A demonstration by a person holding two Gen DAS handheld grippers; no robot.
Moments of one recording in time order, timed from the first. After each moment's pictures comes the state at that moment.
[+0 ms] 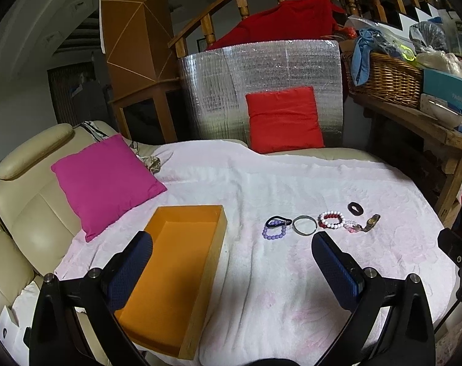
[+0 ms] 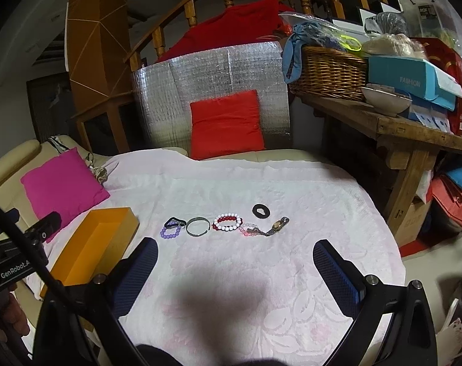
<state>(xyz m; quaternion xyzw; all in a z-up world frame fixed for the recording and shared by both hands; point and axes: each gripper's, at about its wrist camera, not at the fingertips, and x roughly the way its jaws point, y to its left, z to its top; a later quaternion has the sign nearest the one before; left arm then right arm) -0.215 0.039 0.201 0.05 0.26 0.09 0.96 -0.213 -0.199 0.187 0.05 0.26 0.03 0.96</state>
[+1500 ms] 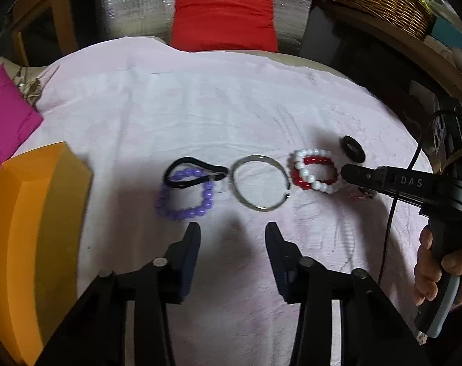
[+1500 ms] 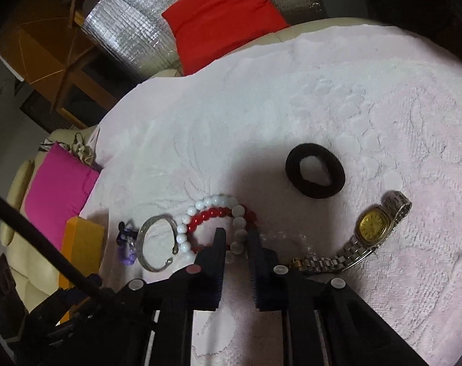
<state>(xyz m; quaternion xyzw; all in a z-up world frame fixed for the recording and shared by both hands) 0.019 0.004 0.030 -0.01 0.47 -0.07 0.88 0.087 -0.224 -0.004 0.20 0.48 0.16 0.84</state>
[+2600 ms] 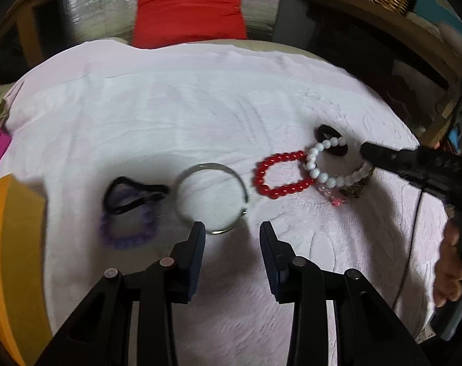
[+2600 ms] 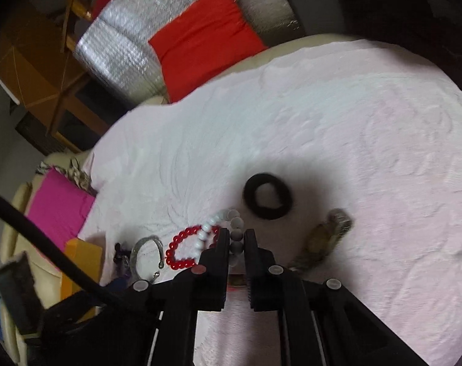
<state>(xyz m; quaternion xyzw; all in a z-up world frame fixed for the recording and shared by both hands) 0.050 -0.039 0.011 0.02 0.49 -0.13 0.86 0.076 -0.276 0.014 0.23 0.44 0.12 0.86</state>
